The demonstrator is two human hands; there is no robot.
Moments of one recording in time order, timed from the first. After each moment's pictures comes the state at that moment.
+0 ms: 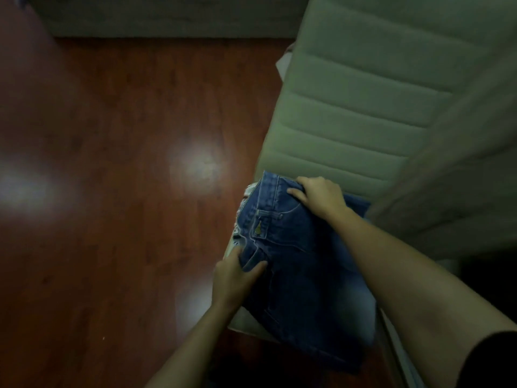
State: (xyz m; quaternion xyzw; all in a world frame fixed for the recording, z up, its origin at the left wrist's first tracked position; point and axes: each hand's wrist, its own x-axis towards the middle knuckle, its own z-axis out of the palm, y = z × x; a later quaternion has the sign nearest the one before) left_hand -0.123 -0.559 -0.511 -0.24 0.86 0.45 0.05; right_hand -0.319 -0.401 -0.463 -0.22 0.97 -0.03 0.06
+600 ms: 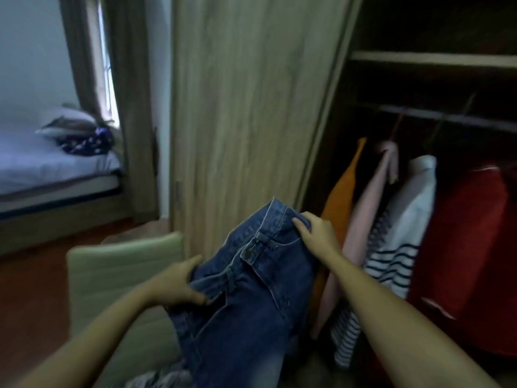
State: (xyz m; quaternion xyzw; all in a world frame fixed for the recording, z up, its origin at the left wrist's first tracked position) left_hand -0.223 -0.369 -0.050 0.34 0.87 0.32 0.18; right_hand -0.153 -0.055 -0.003 0.12 0.91 -0.25 -0.29
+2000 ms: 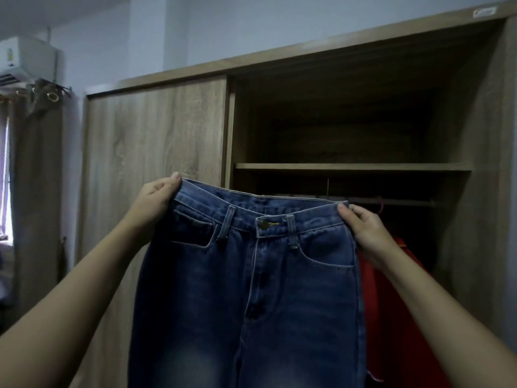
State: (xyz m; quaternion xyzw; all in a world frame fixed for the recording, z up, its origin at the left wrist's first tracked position) left_hand -0.203 -0.238 0.238 0.45 0.53 0.72 -0.03; right_hand 0.049 0.033 0.210 0.02 0.70 -0.55 -0.46
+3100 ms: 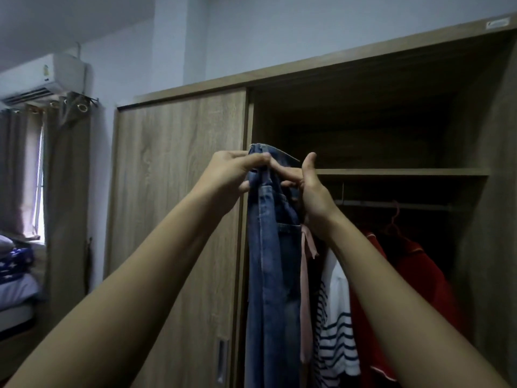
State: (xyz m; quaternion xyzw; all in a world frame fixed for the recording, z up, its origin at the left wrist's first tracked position) left_hand -0.087 -0.238 0.293 0.47 0.50 0.72 0.06; right_hand -0.001 -0.104 0.266 -0.06 0.76 -0.52 -0.38
